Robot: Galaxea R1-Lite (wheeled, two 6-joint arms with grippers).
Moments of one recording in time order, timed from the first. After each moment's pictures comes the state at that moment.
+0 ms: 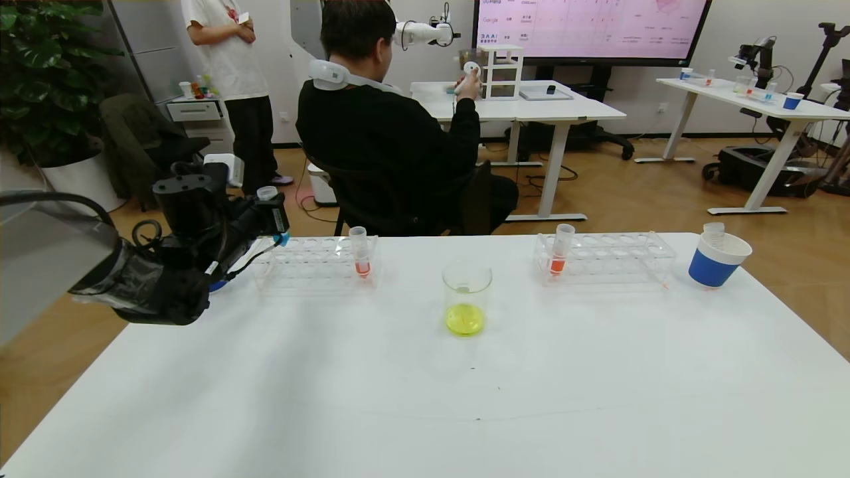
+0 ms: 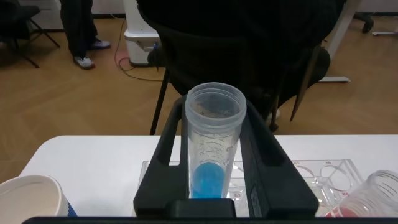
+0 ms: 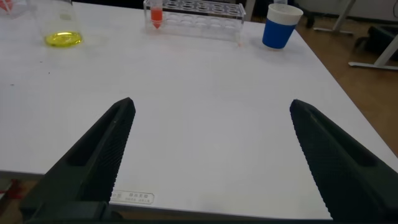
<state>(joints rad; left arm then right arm) -0.04 2.14 -1.12 -1.07 0.05 0.00 0.00 0.00 0.00 0.00 0.02 -0.07</state>
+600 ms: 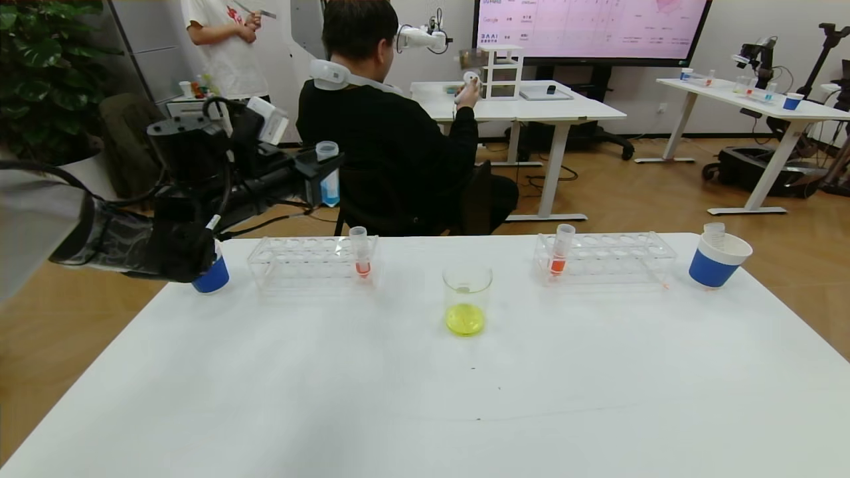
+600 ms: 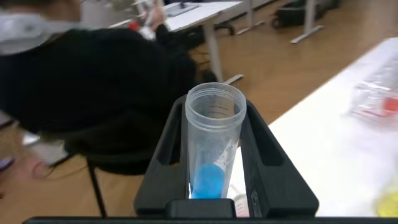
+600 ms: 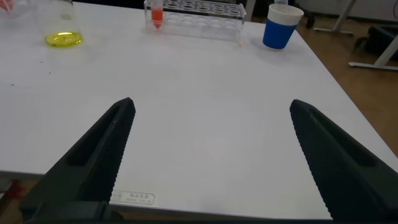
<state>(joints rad) -0.14 2.07 -1.31 -0.92 -0.49 0.22 0.00 0.00 0.00 0.00 0.02 -0.07</state>
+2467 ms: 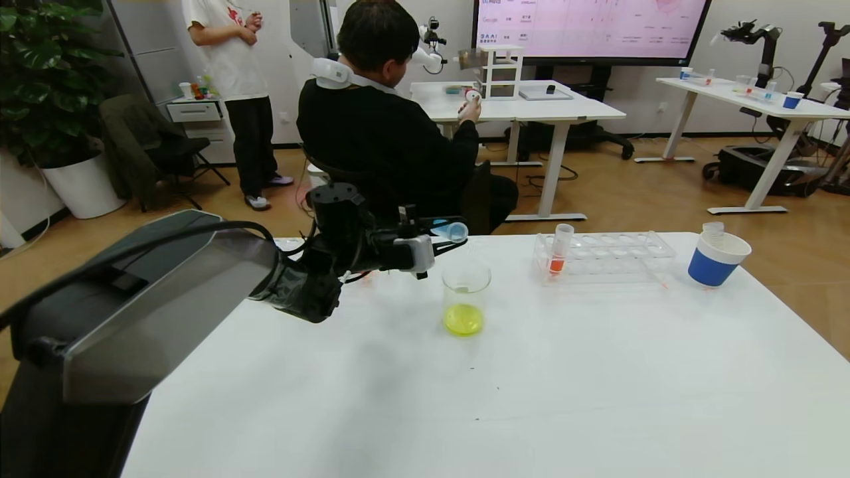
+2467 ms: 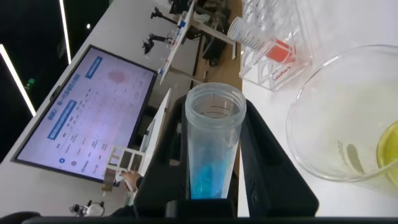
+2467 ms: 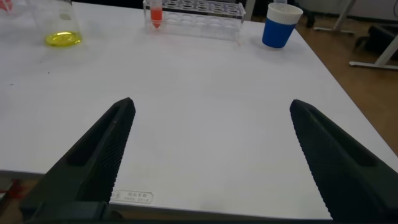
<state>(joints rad) -0.39 2.37 -1.45 -1.00 -0.80 1.15 0.00 0.00 0.00 0.00 0.02 -0.07</state>
